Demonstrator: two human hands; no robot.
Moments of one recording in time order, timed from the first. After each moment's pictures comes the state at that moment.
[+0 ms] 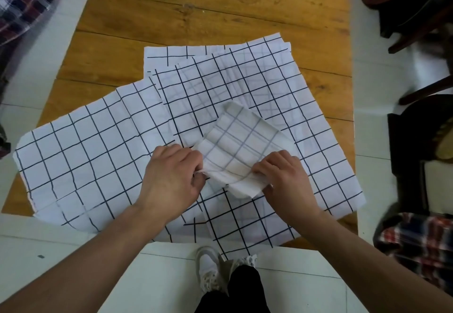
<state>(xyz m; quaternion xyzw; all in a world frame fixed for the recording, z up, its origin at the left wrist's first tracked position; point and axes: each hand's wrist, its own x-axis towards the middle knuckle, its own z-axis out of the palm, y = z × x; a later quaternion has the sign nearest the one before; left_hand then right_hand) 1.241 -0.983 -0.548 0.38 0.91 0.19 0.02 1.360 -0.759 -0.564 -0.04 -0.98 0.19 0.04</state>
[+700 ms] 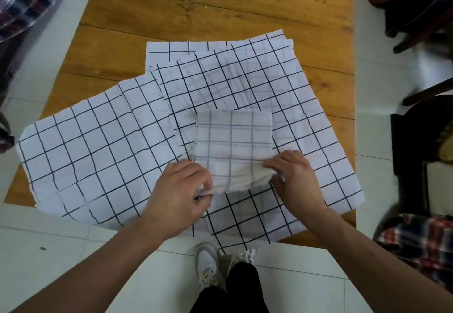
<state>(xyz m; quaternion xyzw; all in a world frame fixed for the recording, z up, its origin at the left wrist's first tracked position) 1.274 -0.993 -0.560 0.41 0.87 0.27 0.09 1.369 -0.737 -0.575 -0.09 -0.96 0.26 0.03</state>
